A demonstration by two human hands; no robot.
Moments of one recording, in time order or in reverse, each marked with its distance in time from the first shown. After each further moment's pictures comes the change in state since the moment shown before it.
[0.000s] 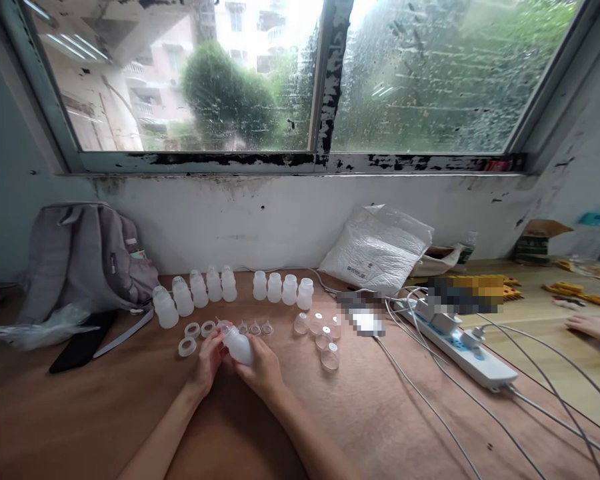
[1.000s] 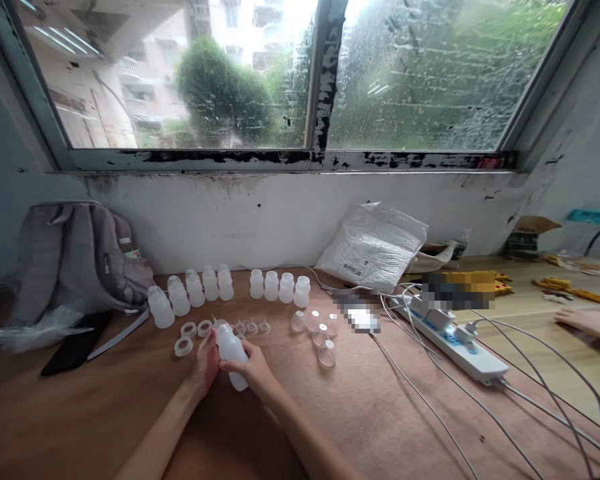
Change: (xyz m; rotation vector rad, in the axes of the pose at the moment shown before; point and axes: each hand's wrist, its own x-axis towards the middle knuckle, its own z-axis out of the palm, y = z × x) left_hand 0.000 0.001 0.006 -0.144 0.030 -0.130; right_hand 0.005 -0.014 -0.002 0.767 -0.277 0.344
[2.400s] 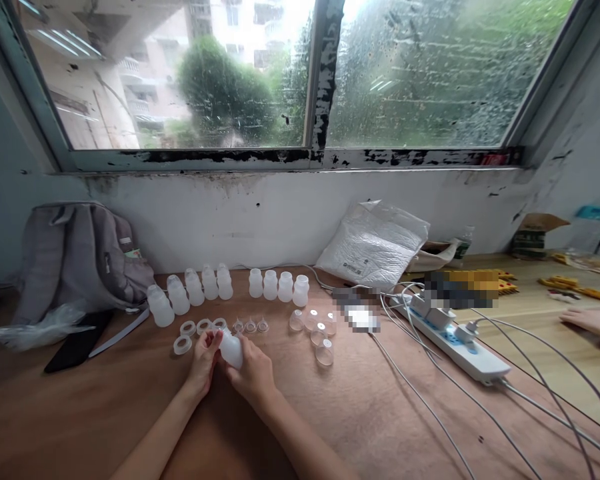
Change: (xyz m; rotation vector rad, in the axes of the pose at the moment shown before) left_hand 0.000 -0.010 -0.001 0.146 0.155 0.140; right_hand -0.011 0.010 0.000 -0.924 0.265 -0.236
